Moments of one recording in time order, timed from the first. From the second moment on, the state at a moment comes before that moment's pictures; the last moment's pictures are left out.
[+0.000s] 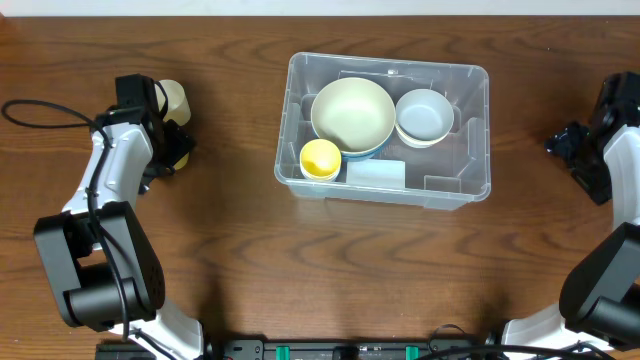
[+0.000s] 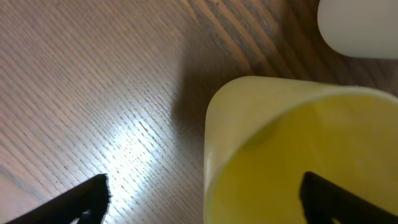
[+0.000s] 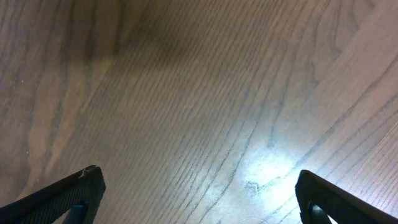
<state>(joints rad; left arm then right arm) 0.19 1.81 1.26 -0.78 -0.16 -0.64 -0.38 1.75 1.37 -0.98 0.22 0.62</state>
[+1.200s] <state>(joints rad) 0.20 1.87 1.26 -0.72 -0.14 -0.65 -0.38 1.75 1.37 -0.98 0.22 0.62</state>
